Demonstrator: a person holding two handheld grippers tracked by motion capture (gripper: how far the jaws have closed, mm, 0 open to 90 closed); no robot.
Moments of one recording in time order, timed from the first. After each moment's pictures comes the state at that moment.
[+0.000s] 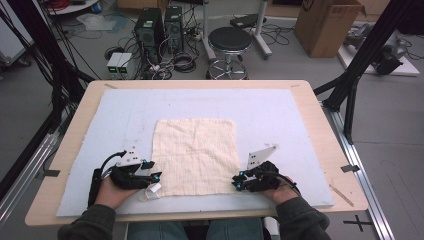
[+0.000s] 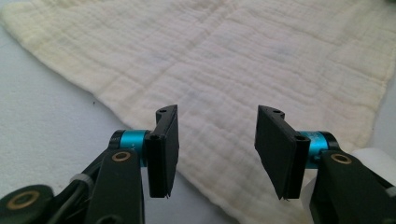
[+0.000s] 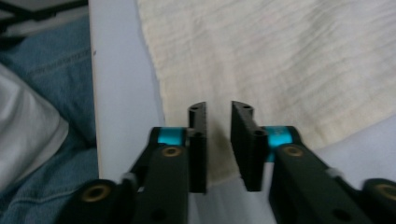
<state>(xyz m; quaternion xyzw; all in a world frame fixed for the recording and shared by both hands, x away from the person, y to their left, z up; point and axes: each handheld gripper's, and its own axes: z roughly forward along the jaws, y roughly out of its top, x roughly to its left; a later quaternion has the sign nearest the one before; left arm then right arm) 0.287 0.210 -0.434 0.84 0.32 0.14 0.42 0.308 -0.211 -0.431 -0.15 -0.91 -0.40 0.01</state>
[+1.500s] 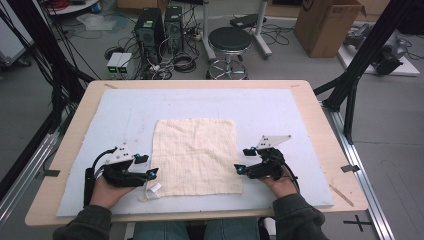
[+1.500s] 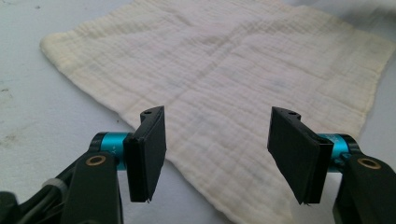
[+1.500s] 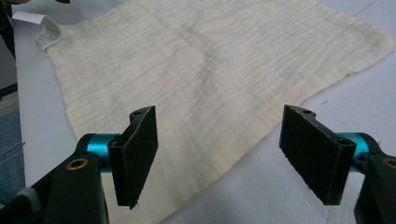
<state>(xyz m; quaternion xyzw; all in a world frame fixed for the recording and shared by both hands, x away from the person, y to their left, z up) 0.284 0.219 -0.418 0.81 0.33 0.15 0.46 0.331 -0.226 -0.420 -0.27 -0.84 -0.46 -0.06</state>
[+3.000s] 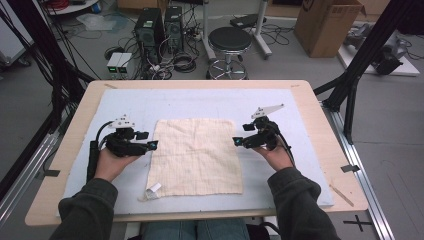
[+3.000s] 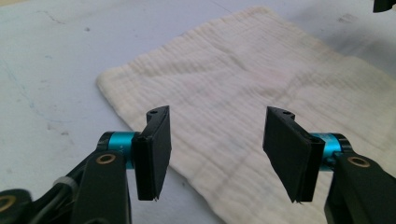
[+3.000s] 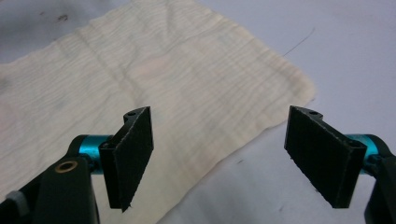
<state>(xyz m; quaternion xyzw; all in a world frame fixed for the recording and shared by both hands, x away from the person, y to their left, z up) 0.364 0.226 -0.392 0.79 0.39 0.13 0.45 0.413 -0.219 -0.391 -0.30 -0.85 -0.43 -0.07</state>
